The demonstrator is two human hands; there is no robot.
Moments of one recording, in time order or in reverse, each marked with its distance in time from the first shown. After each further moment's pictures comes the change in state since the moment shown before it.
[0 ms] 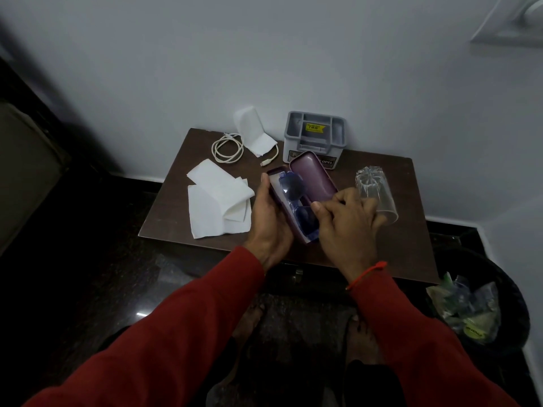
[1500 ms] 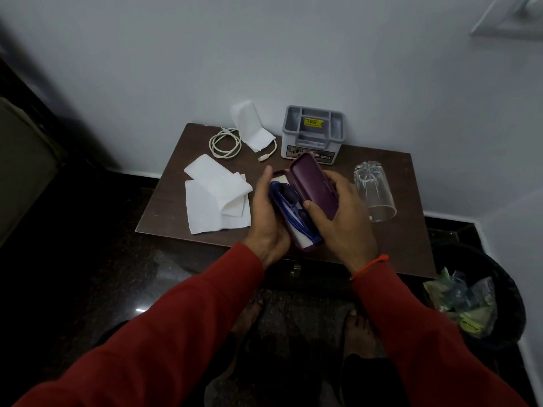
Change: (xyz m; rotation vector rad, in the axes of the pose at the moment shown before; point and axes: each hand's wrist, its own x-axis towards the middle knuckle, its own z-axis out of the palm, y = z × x) left_hand -0.003 -0.006 -0.001 0.065 -0.032 -0.041; right_hand 0.009 0.013 0.007 0.398 -0.022 -0.056
